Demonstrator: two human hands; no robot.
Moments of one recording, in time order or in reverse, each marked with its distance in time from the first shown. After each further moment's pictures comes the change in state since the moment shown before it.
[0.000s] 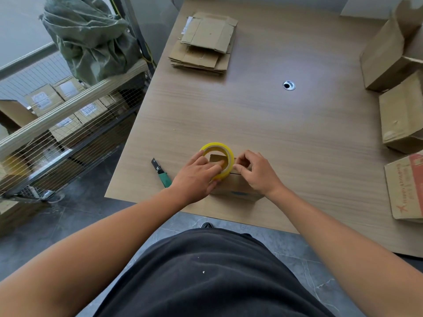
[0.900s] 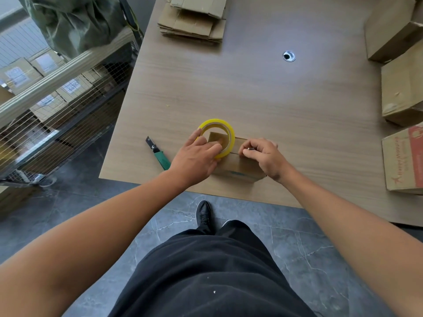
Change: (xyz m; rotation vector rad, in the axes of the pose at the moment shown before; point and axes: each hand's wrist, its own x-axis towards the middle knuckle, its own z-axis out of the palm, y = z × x) left_hand -0.007 0.008 0.008 0.008 0.087 0.005; right_hand -0.026 0.005 -0.010 0.109 -0.141 0.169
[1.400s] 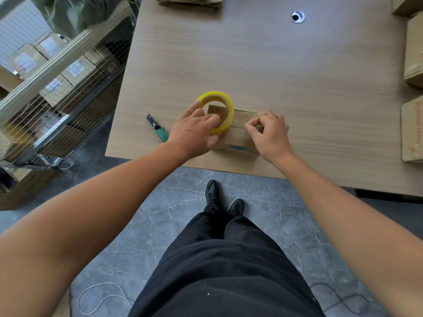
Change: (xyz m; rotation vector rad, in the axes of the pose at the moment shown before) left_hand 0.003 0.009 -0.009 0.026 -0.088 -0.054; right_hand -0.021 0.012 0.019 -0.170 0.311 0.041
